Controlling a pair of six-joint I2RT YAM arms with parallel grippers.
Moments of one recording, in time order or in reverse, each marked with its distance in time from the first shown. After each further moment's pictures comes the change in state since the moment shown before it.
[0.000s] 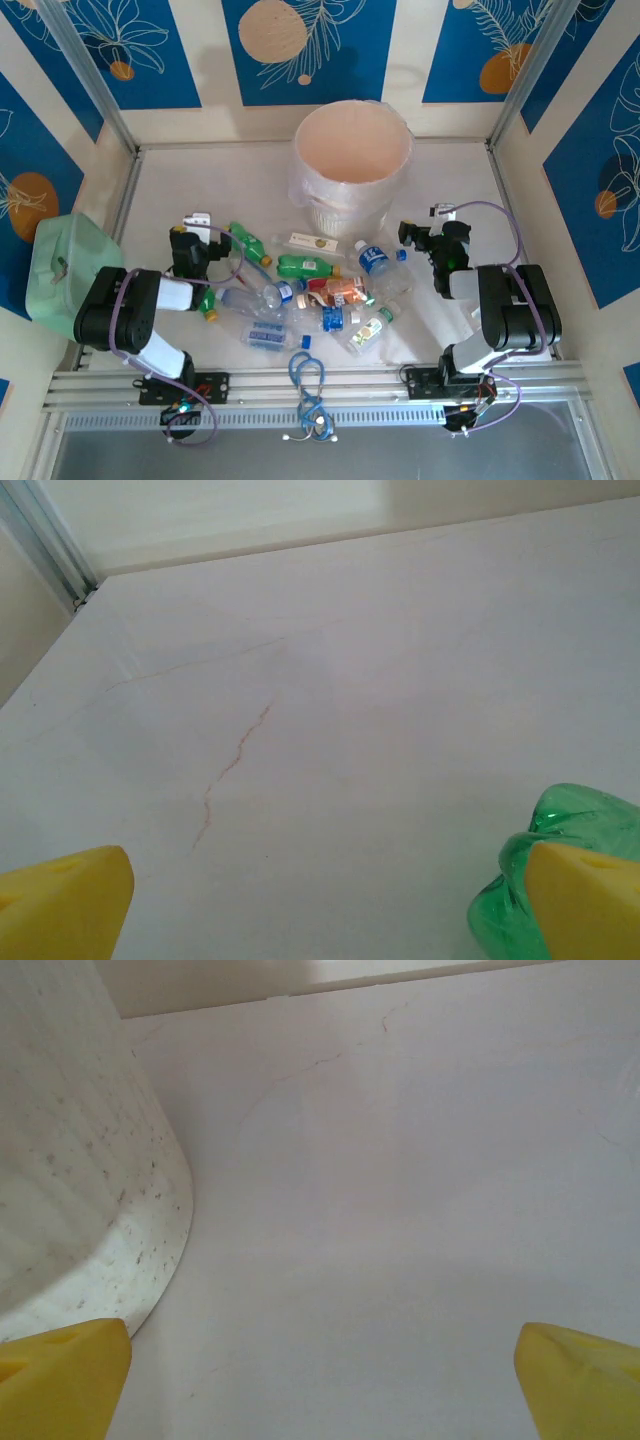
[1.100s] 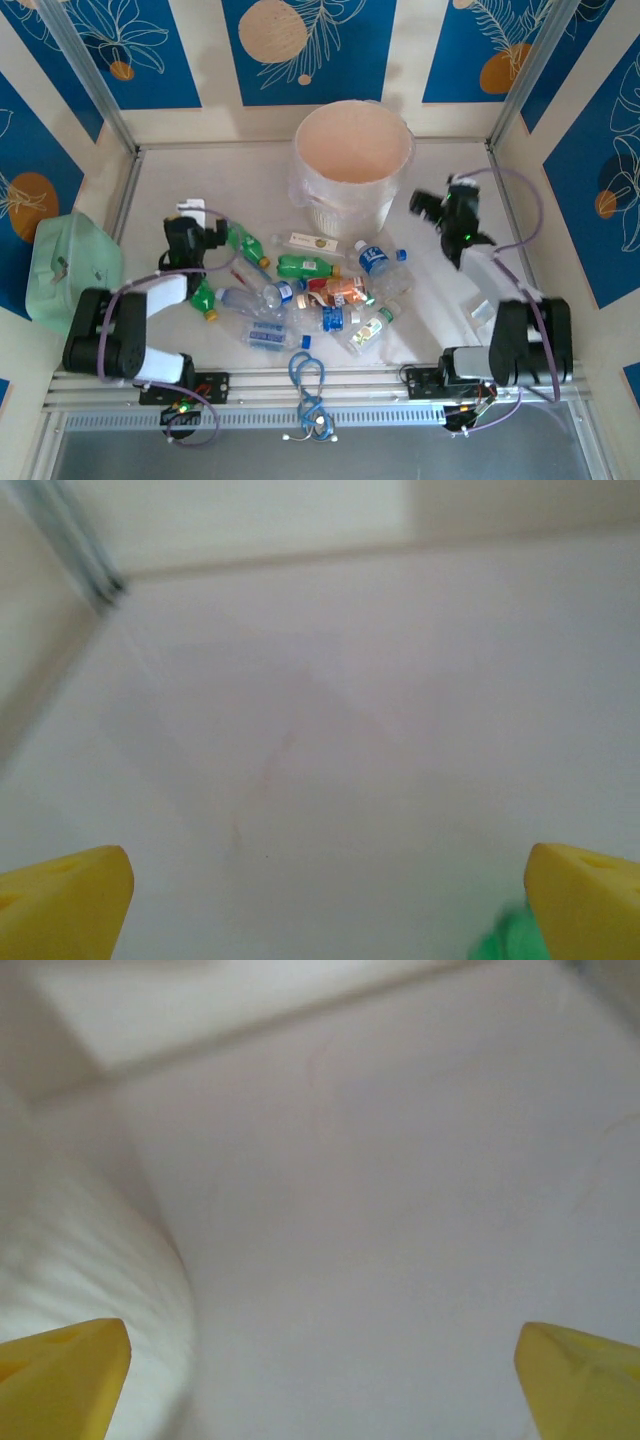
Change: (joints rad) left arm -0.001 -0.222 0.185 -0.426 -0.077 -0.081; right arm 0.002 -0.254 0.433 -0.778 0.187 0.270
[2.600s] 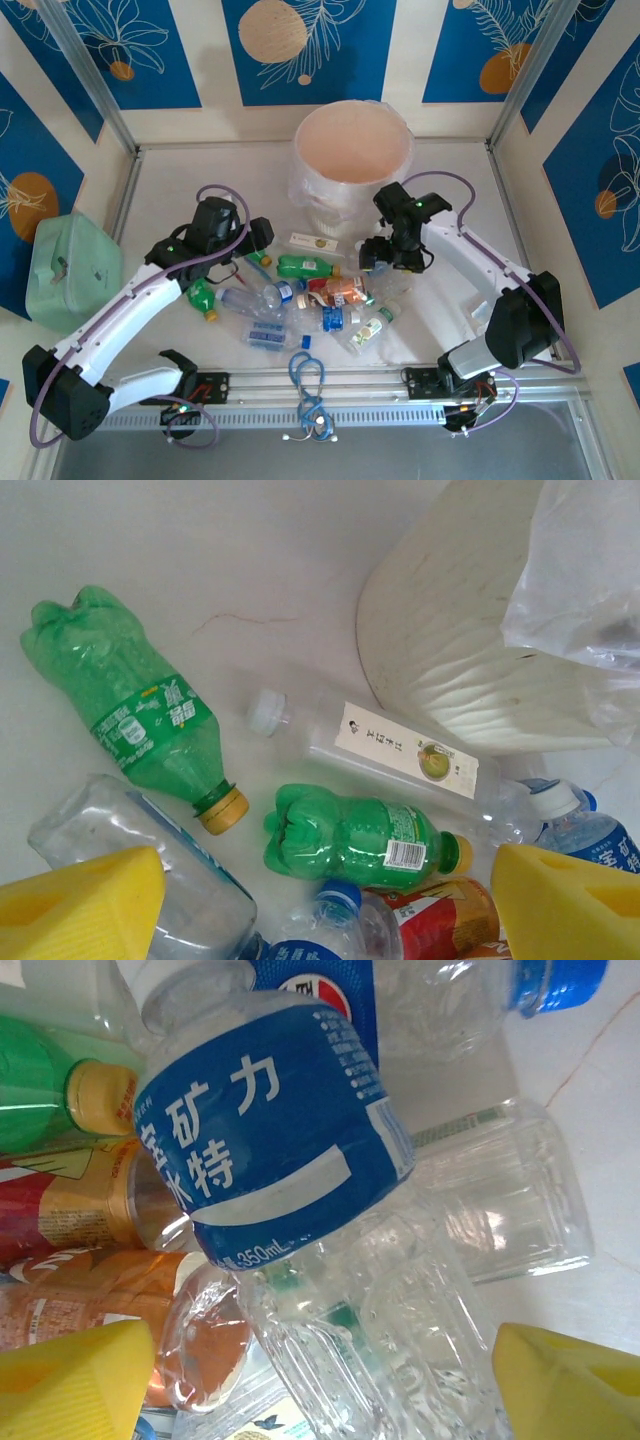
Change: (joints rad) left arm -0.428 -0.237 0.450 -1.075 0.200 -0.730; right arm 0.467 0.194 0.381 -1.130 -0.216 0.120
